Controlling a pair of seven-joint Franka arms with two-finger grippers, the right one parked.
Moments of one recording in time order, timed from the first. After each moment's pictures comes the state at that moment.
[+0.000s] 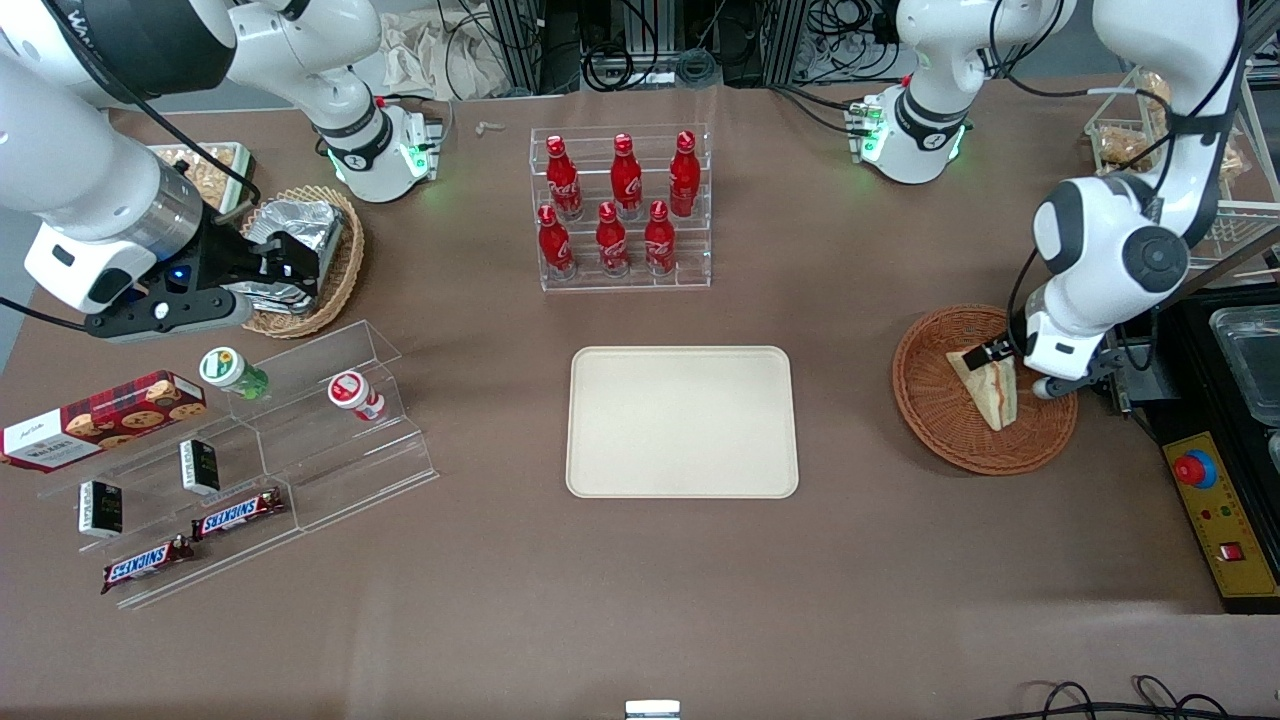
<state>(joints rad) 0.08 0.12 -0.04 -2.40 0.00 2.43 -0.37</state>
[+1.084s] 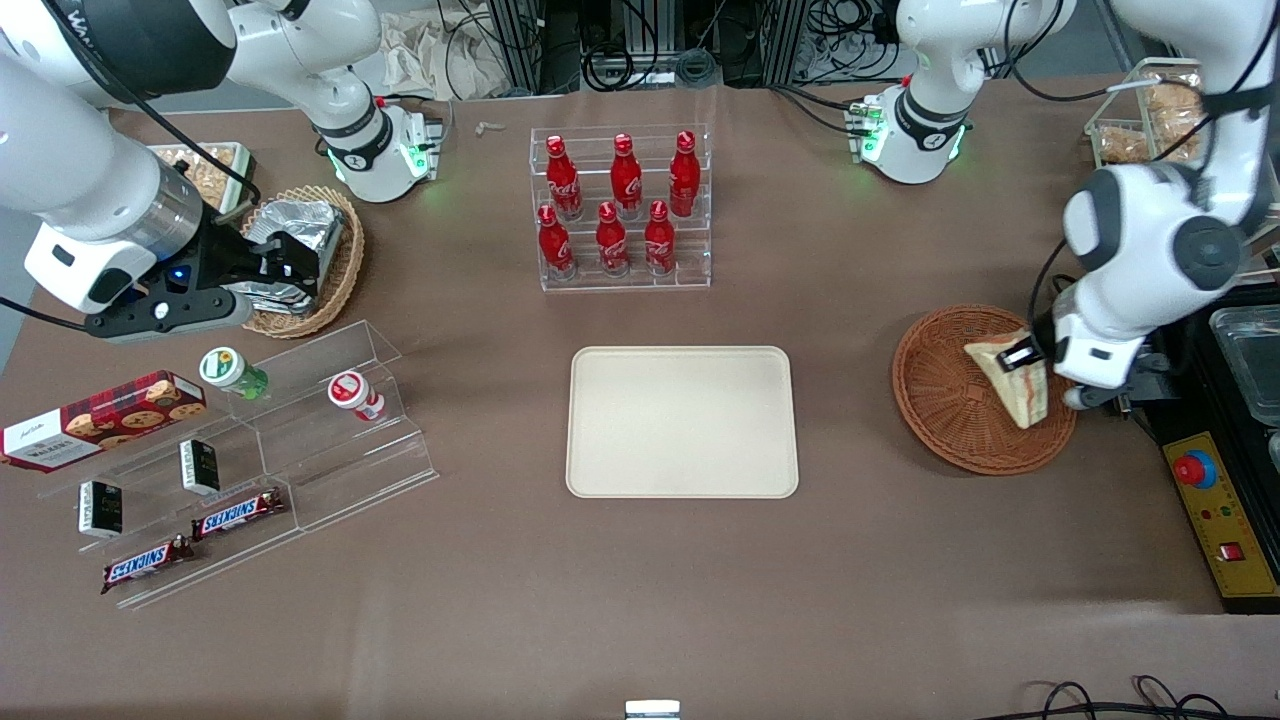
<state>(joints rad) 0.09 0.04 -0.06 -2.13 0.00 2.06 -0.40</state>
